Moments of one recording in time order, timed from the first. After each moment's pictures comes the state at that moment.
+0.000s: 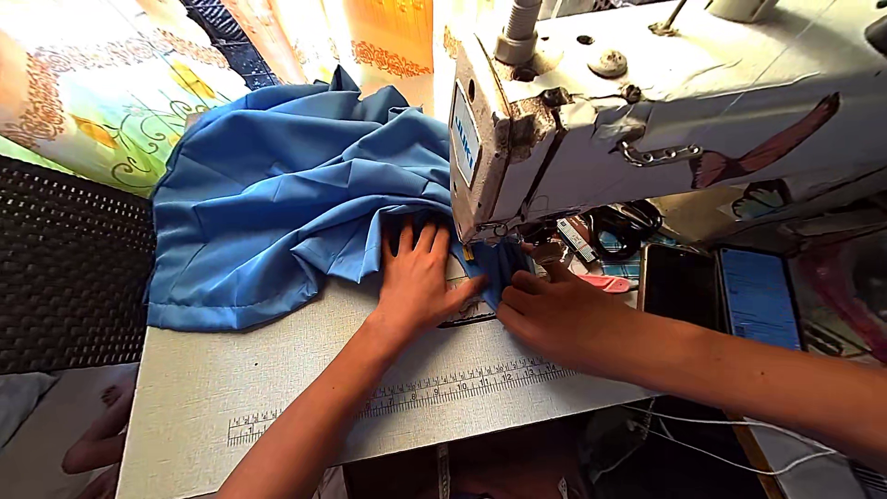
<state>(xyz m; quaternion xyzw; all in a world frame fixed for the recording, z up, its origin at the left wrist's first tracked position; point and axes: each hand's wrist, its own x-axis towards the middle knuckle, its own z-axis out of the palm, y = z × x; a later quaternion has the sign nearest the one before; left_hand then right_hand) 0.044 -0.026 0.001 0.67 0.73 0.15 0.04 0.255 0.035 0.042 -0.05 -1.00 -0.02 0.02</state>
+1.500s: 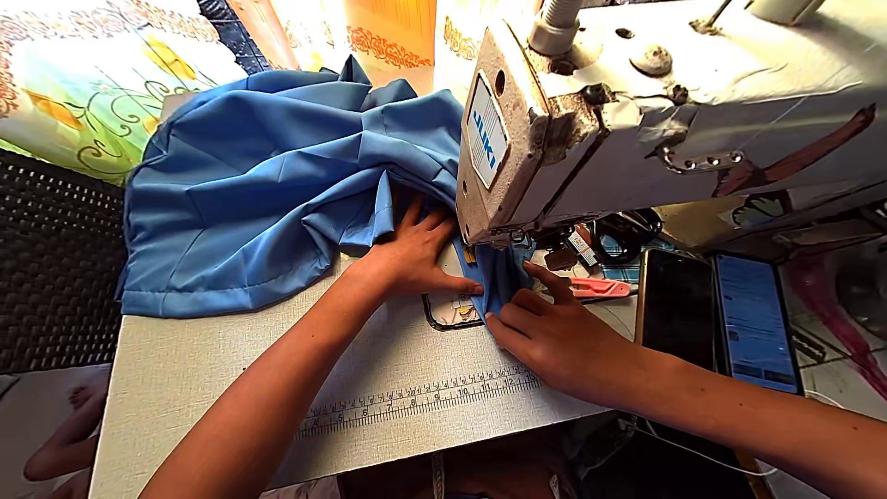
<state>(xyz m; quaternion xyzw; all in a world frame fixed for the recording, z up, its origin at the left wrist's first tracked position) 0.004 0.014 0.019 0.74 0.63 0.05 0.23 0.259 0.017 0.021 -0.07 -0.99 -0.02 0.09</state>
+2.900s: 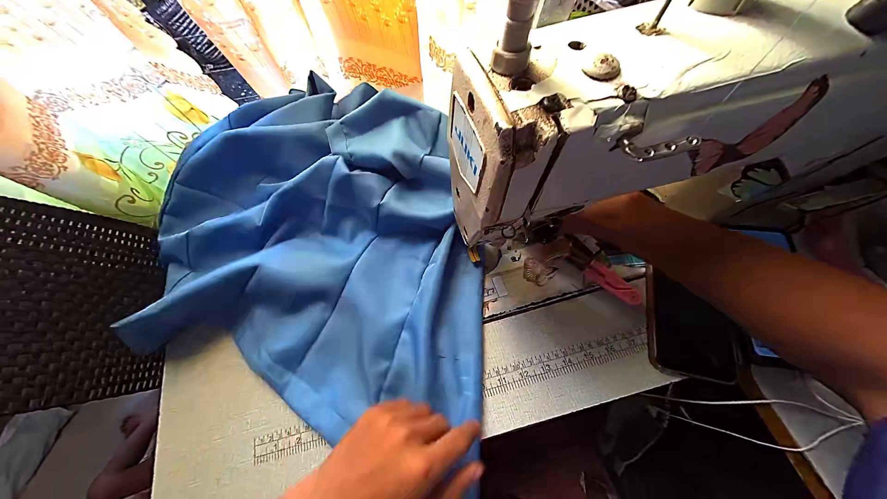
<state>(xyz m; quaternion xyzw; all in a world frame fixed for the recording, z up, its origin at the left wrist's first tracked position) 0.034 -0.173 0.029 0.85 0.47 0.21 0.12 0.221 0.089 0.114 -0.37 -0.91 0.16 -0.14</state>
